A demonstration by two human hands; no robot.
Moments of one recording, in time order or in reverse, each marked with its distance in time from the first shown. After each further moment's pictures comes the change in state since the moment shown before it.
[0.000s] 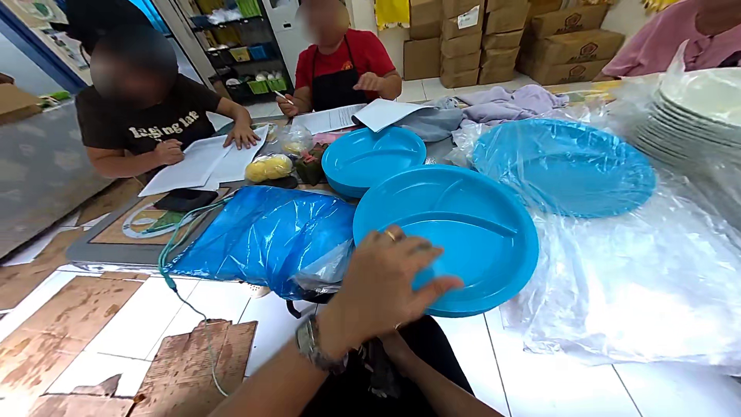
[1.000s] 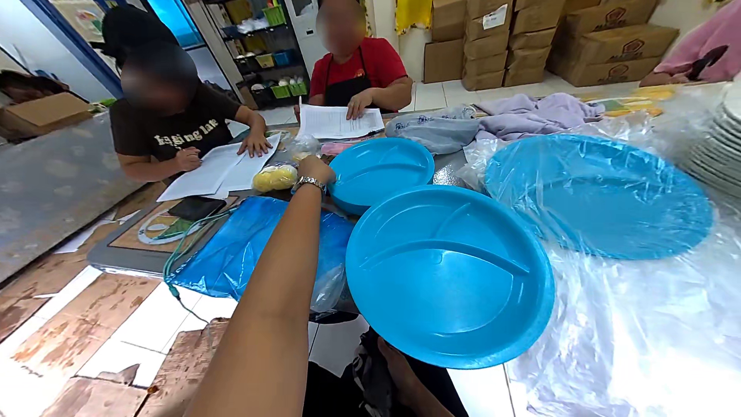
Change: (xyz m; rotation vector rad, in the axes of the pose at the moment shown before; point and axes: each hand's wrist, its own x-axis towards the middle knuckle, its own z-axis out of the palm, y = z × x) left_hand 0.130 -0.213 -0.001 0.185 -0.298 -1.252; right_hand 0.006 0.012 -0.007 0.404 -0.022 0.078
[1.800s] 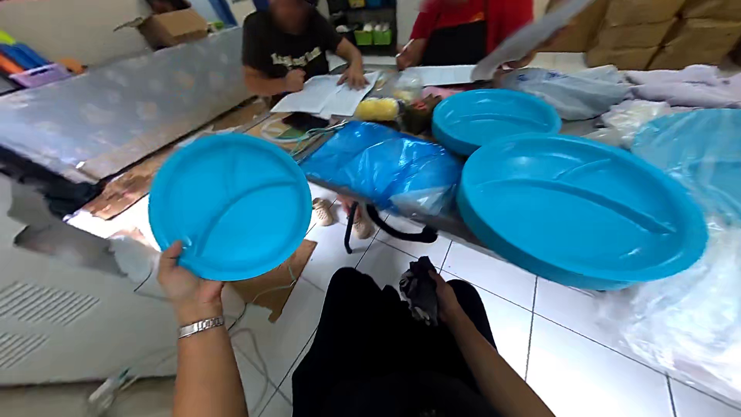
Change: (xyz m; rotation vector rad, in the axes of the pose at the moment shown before) left_hand -0.307 -0.425 0.005 -1.723 0.829 0.005; right_hand 0.002 0.002 0.023 -0.172 0.050 -0.151
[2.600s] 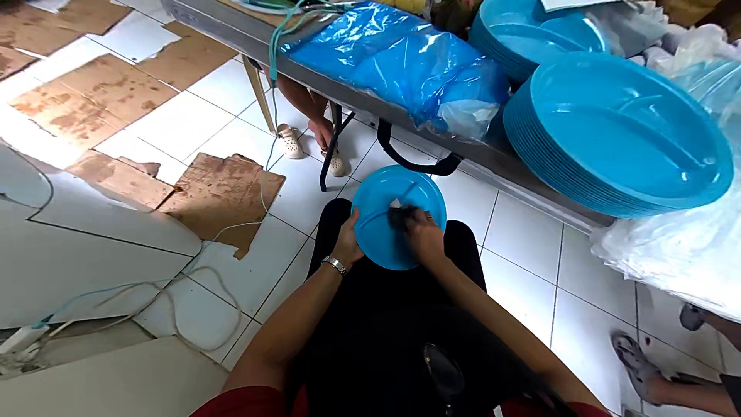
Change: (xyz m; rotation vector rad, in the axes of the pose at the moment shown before) left_hand -0.150 -0.213 0.010 -0.182 -0.386 -0.997; right_hand -0.048 0.005 0.051 -1.626 0.052 -0.669
